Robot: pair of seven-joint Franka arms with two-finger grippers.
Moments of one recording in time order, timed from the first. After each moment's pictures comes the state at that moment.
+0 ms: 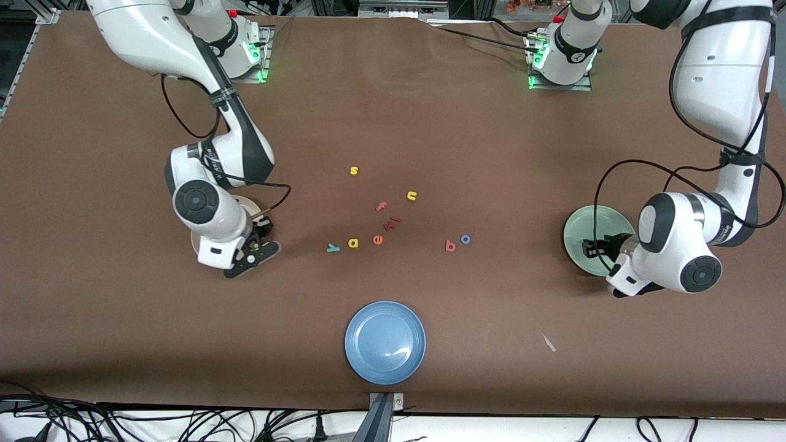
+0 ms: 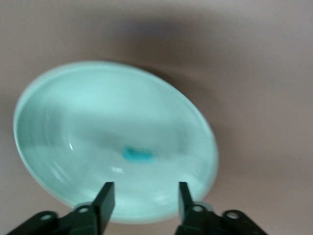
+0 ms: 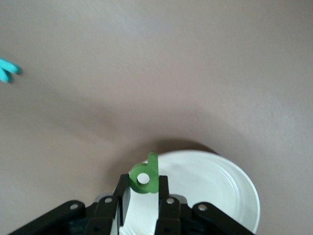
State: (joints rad) left arm 0.05 0.70 -0.10 -1.47 0.02 1.72 -0.30; right arm 0.33 0.54 -0.05 -1.73 -0.08 2.18 -0.24
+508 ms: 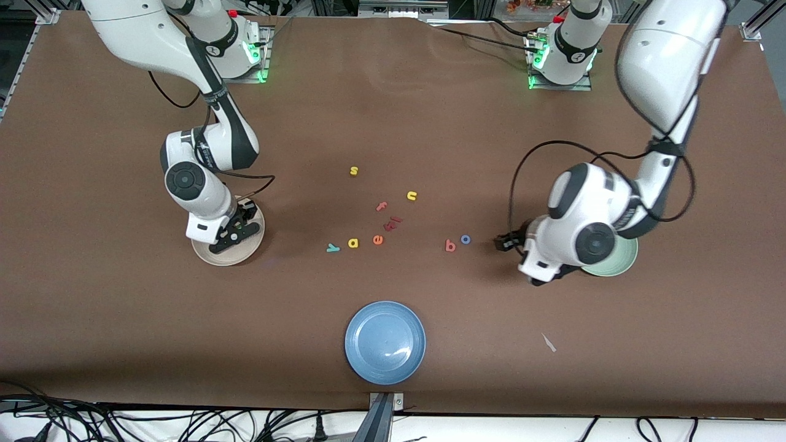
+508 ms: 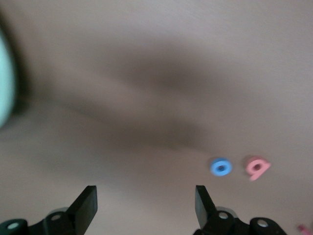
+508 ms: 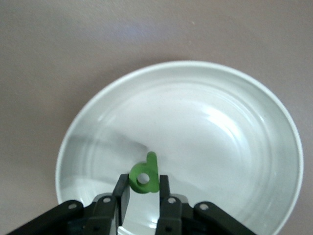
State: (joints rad) left arm -0.08 0.69 -0.30 -1.53 -0.01 1.94 -0.78; right arm 0.33 0.47 -0.11 -2.07 -0.08 2.45 -0.24
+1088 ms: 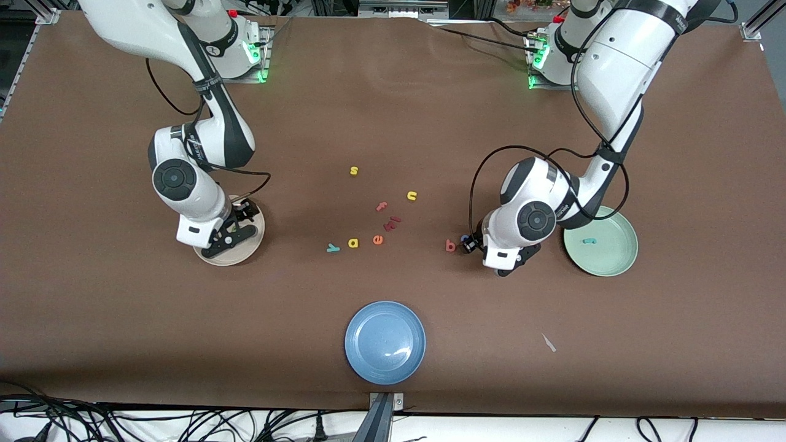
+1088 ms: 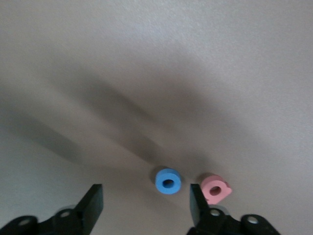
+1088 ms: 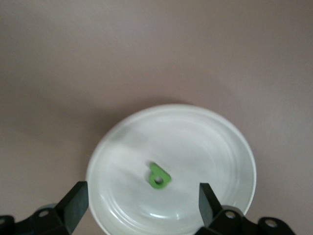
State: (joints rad) left arm -0.17 0.73 -0.30 -1.63 -0.01 2.21 -1.08; right arm 0.35 0.43 -0.08 -1.90 -0.08 2.28 -0.26
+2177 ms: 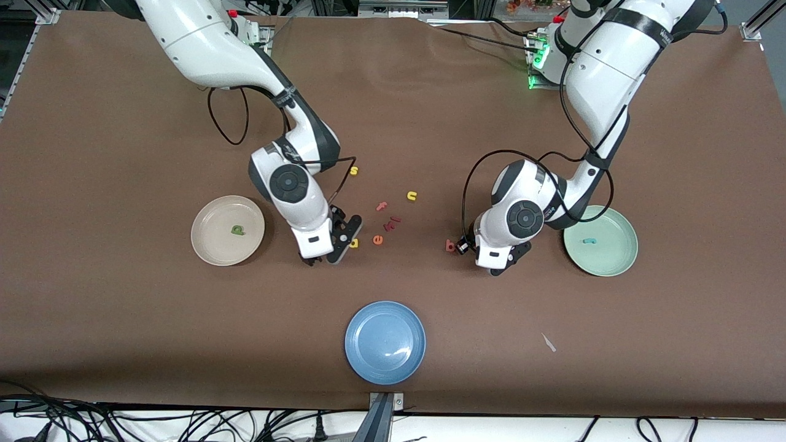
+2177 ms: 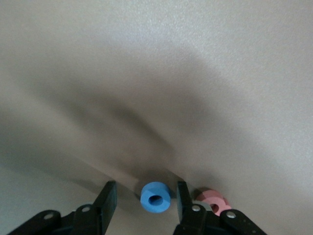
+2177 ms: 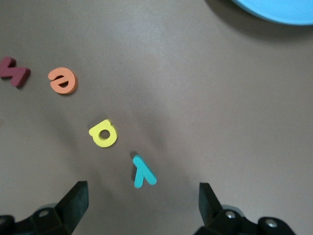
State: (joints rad) left arm -0.19 0.77 -0.29 -1.65 -0.01 2.30 -1.09; right arm 0.43 0.74 0.13 -1.56 -0.19 2.36 -0.45
